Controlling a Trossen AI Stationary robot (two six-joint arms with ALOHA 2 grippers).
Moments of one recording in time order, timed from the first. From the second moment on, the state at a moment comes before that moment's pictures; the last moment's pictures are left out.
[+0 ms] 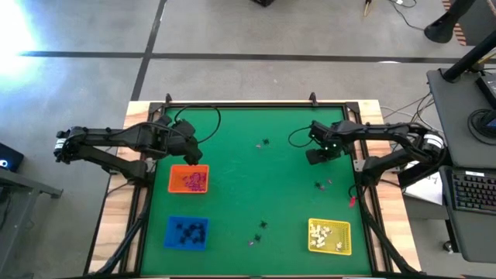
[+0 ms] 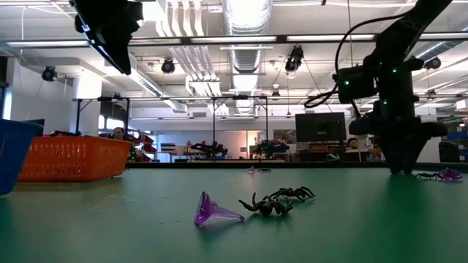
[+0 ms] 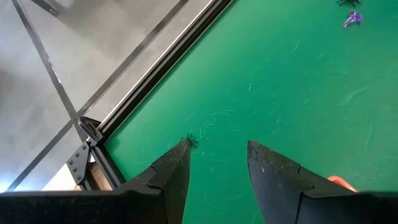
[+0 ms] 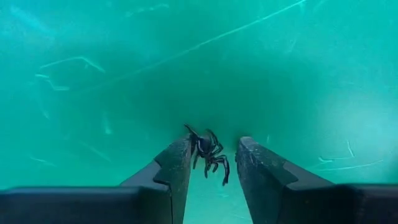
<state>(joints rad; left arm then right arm) 0.00 1.14 1.10 -1.20 -0.69 -0.58 -0.57 1.47 0.60 -0.76 -0.06 0.71</state>
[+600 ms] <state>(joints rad) 0.00 1.14 1.13 -1.20 -0.65 -0.57 -0.55 1.36 0.64 -0.76 -0.13 0.75</state>
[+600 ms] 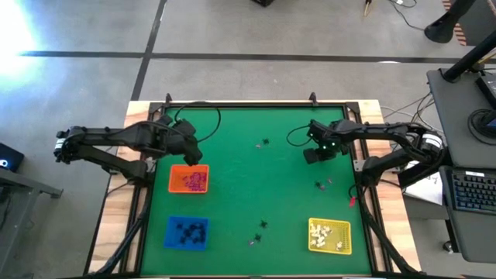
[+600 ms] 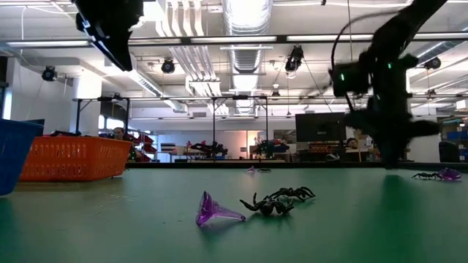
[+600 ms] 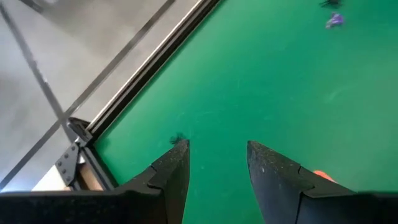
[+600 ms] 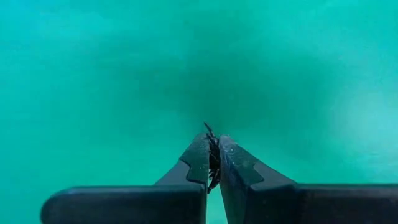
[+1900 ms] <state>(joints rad) 0.00 1.12 1.15 -1.30 -0.54 -0.38 0.15 2.00 1.69 -0.61 0.02 0.79</state>
